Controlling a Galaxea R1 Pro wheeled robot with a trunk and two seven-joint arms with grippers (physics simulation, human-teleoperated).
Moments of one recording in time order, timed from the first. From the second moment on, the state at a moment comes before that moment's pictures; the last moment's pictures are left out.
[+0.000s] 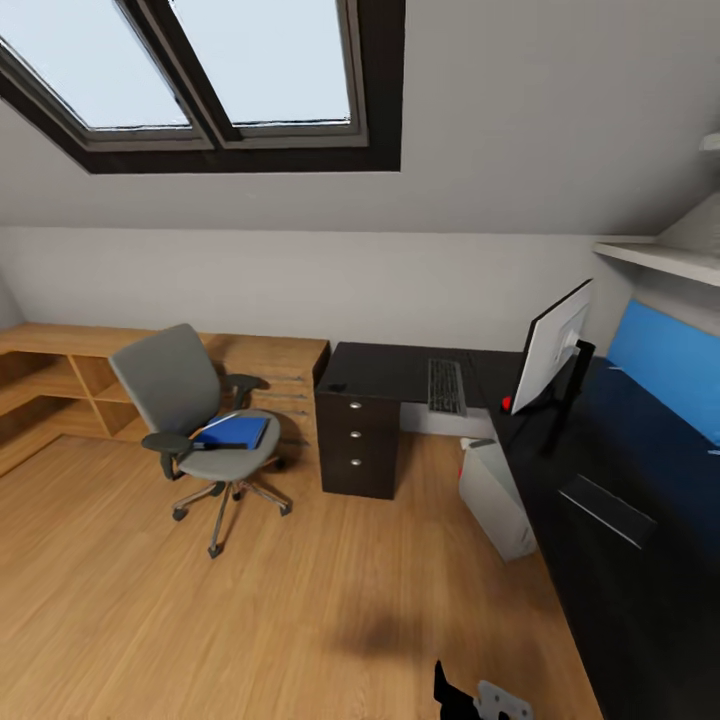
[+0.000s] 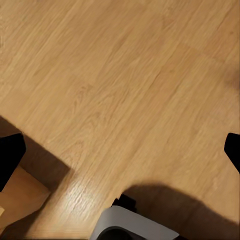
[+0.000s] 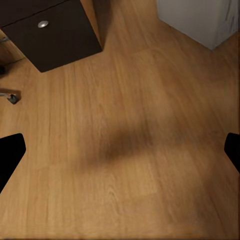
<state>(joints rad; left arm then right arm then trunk) 0.08 0.00 -0.10 -0.88 0.37 -0.02 0.43 -0.32 0.11 0.20 -0.19 -0.57 -0.62 0.01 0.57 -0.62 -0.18</state>
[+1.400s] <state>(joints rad) 0.08 0.00 -0.10 -0.88 0.37 -0.02 0.43 -0.32 0.12 0.22 -0.20 -0.50 -0.67 0.02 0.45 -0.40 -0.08</state>
